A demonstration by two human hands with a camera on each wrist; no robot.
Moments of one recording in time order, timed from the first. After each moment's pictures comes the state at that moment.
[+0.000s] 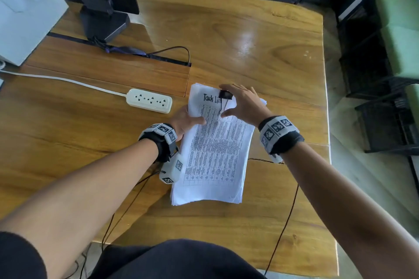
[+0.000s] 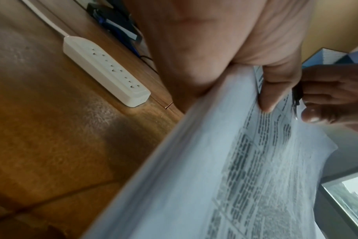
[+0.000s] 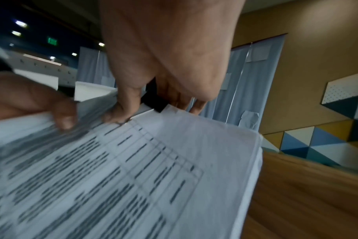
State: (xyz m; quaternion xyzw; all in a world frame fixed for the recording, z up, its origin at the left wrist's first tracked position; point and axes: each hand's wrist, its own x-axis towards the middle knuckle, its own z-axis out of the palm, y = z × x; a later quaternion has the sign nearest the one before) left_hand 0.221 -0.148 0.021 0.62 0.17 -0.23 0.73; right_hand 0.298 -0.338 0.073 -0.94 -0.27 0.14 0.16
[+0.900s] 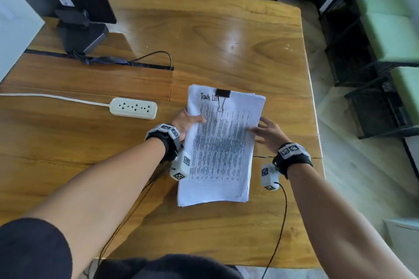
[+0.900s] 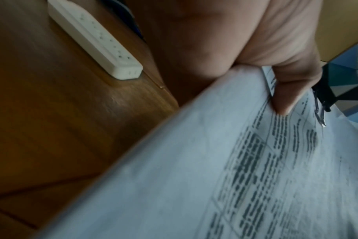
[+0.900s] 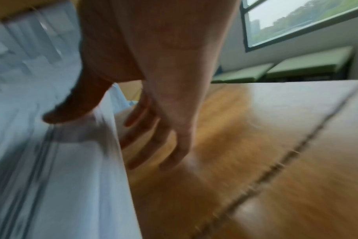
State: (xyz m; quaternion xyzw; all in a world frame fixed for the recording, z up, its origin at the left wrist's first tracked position) left_hand 0.244 -0.188 -0.001 0.62 0.17 -0.25 0.72; right_hand 0.247 -0.471 0.007 -0.70 0.19 0.29 0.62
